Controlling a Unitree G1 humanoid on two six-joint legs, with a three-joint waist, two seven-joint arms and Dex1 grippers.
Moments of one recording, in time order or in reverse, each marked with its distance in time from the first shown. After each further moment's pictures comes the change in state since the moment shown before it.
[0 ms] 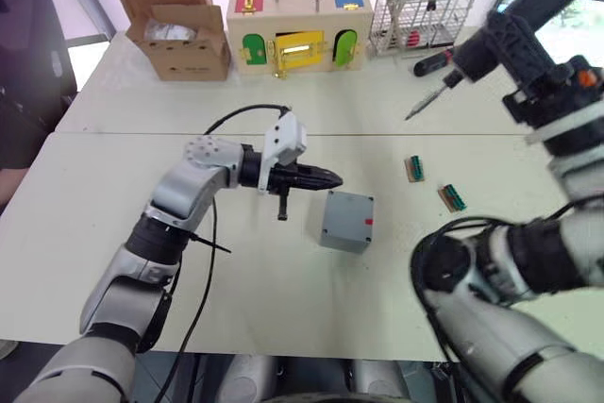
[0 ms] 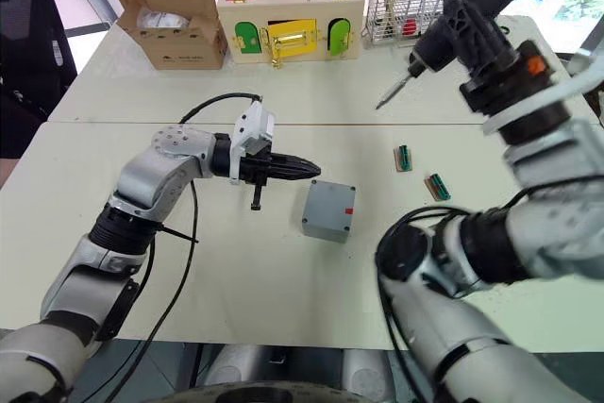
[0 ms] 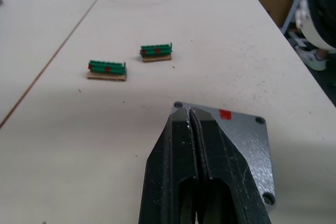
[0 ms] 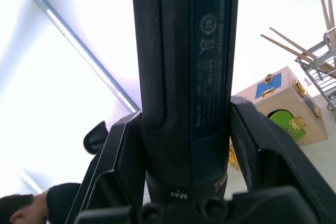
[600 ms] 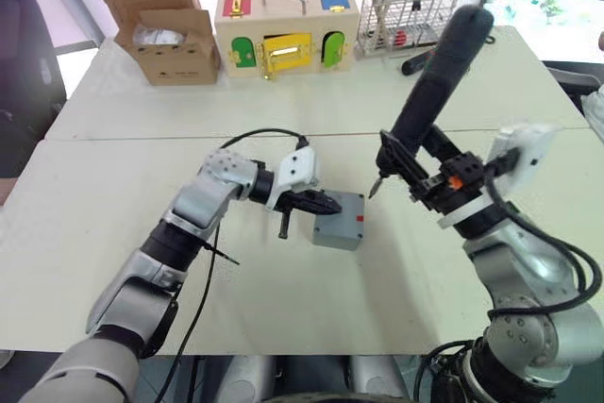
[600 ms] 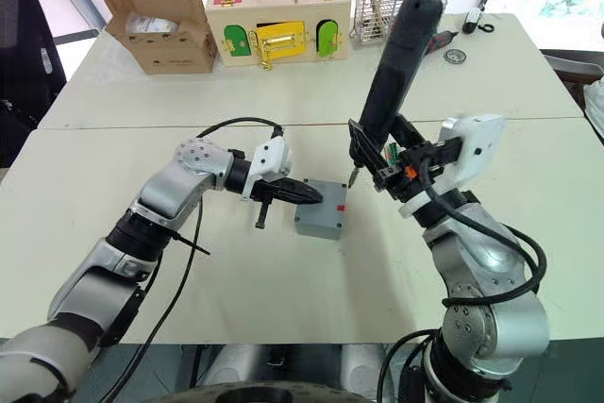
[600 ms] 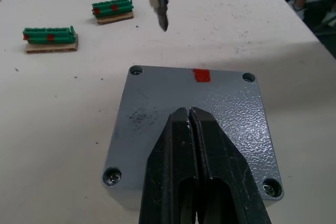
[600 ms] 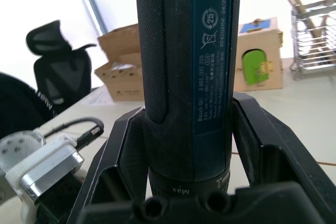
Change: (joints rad) left arm 0.024 -0.046 -0.103 0.077 0.175 -0.164 -0.025; right arm 0.670 -0.206 0.609 0.029 0.133 -0.590 -0.212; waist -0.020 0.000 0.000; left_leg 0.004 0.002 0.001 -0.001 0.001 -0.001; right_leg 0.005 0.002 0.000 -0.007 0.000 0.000
